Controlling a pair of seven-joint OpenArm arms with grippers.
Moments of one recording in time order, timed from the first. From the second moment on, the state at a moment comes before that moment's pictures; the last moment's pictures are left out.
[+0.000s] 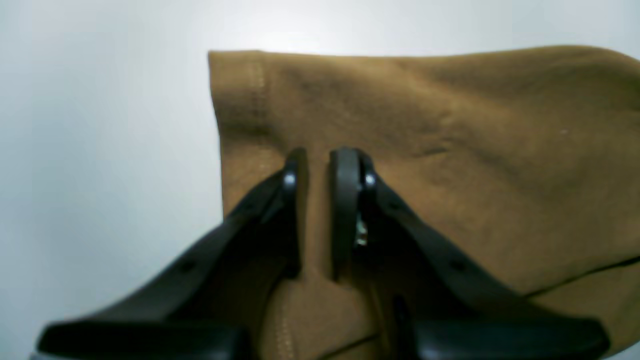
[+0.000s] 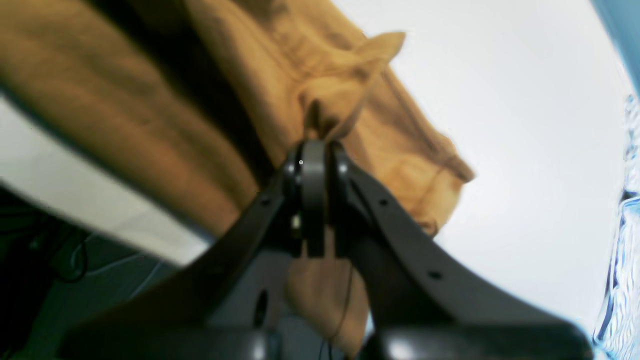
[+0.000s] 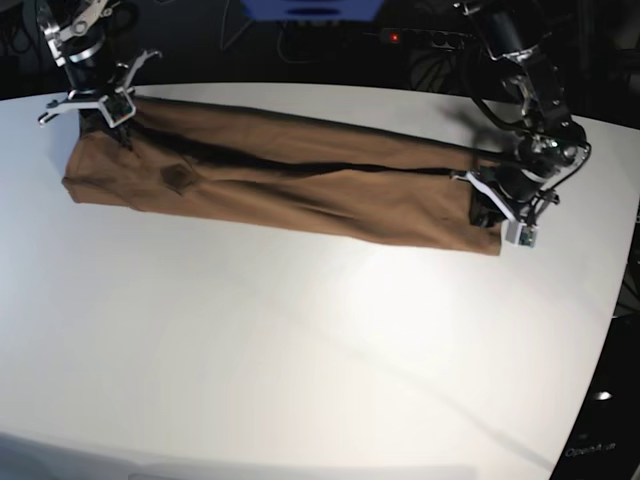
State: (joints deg) left arm 5.2 -1.6 -30.7 80.4 1.0 -39.8 32.9; right arm -35.2 -5.7 38.4 107.6 -46.1 41.3 14.4
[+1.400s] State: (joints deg) left arm 6.4 -3.8 -30.6 80.2 -0.2 -40.9 32.5; right arm -24.0 -2.7 47.7 97.3 -46.1 41.4 14.6
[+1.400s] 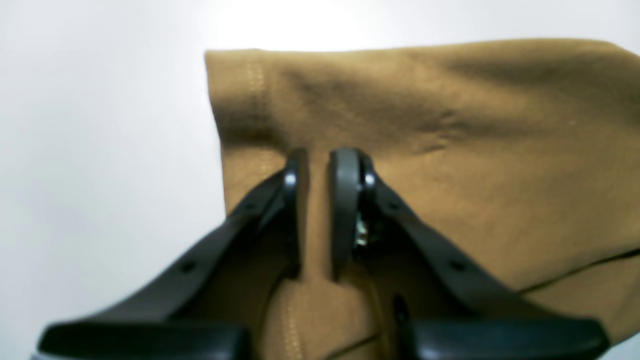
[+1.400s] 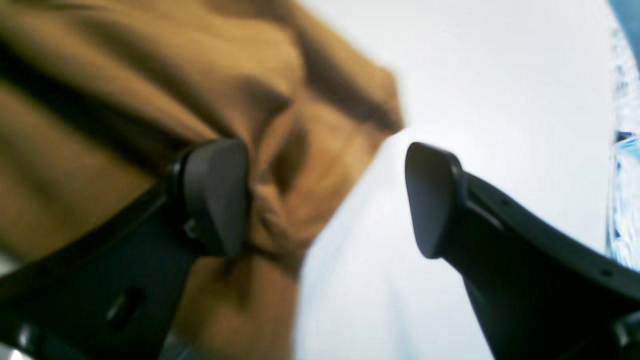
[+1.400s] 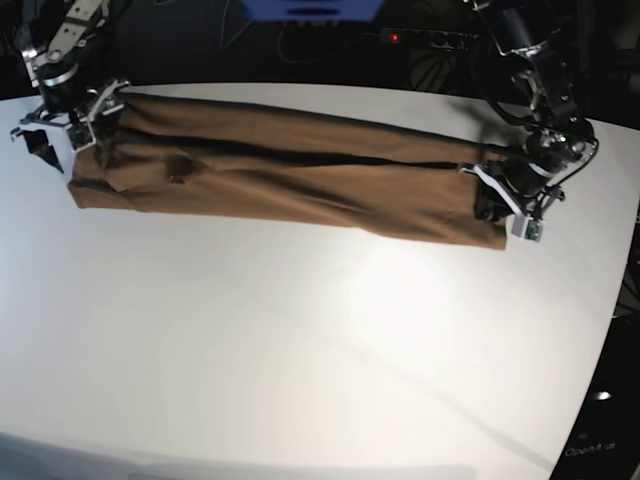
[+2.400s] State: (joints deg) left arm 6.4 -3.3 -30.7 80.2 -0.2 -40.7 32.5; right arm -16.3 -8.6 54.4 94.9 -46.0 41.5 14.3
